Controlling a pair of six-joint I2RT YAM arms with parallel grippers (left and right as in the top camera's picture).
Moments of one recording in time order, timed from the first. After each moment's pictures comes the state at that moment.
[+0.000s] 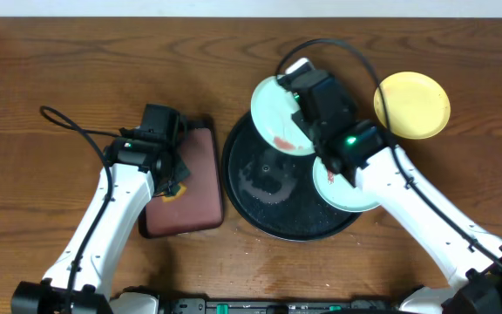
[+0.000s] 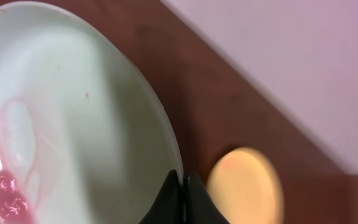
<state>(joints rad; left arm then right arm) -0.17 1.40 1.00 -0.97 -0.18 -0.69 0.61 1.57 1.28 -0.45 0.52 -0.31</state>
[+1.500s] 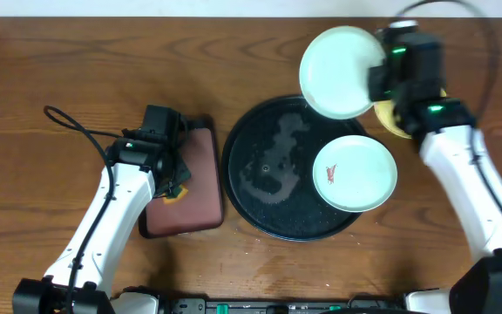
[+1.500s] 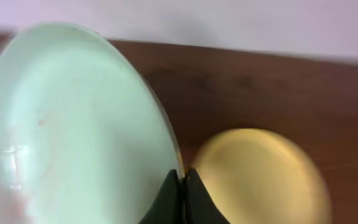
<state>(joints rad) -0.17 1.41 0.99 -0.96 -0.17 -0.67 0.11 1.57 1.29 -0.36 0.03 0.04</state>
